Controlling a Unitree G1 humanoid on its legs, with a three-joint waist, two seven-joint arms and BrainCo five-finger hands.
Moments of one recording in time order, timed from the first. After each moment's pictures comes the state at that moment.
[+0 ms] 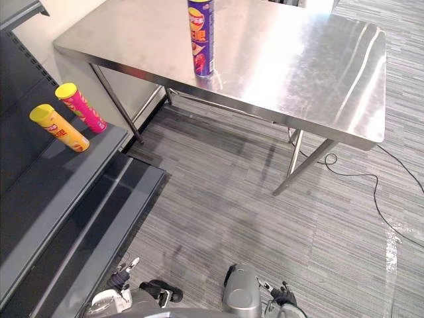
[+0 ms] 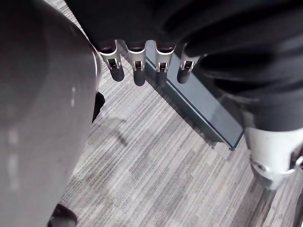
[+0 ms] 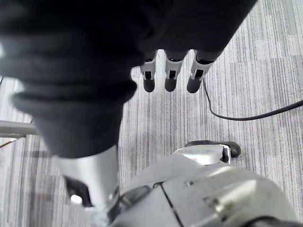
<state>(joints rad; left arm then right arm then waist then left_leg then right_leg) 0.02 0.08 0.21 1.10 -0.16 -0.16 0.03 0.08 -0.09 -0.32 1.11 0.24 -0.14 -0.04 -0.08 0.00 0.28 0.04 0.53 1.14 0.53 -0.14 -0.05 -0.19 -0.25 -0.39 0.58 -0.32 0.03</state>
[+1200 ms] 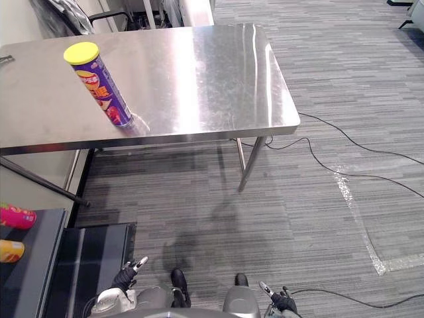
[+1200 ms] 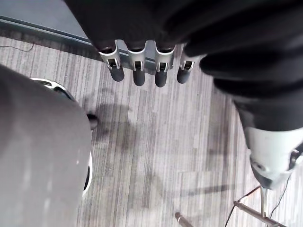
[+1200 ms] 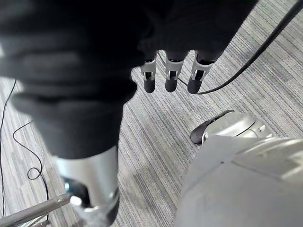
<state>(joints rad) 0.03 0.11 0.04 1.10 -0.17 -0.20 0.00 0.11 -0.06 -0.39 1.12 0.24 -0.17 -0.01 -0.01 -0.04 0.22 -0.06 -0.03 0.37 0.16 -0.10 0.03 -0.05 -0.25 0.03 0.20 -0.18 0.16</state>
